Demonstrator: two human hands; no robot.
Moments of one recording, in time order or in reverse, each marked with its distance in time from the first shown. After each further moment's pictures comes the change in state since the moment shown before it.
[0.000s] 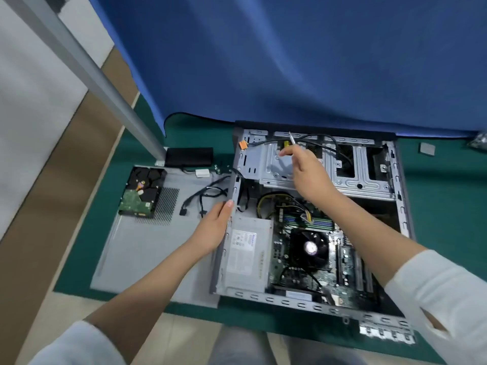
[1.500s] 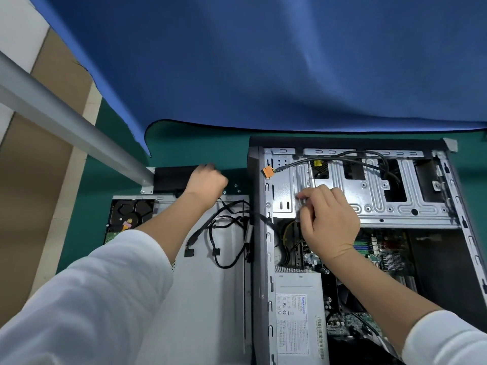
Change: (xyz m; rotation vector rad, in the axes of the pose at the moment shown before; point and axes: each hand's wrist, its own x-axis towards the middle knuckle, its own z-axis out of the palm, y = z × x) left_hand 0.211 0.011 -0.075 1.542 -0.083 0.533; right_hand 0.012 0.003 0.077 -0.533 0.406 -0.092
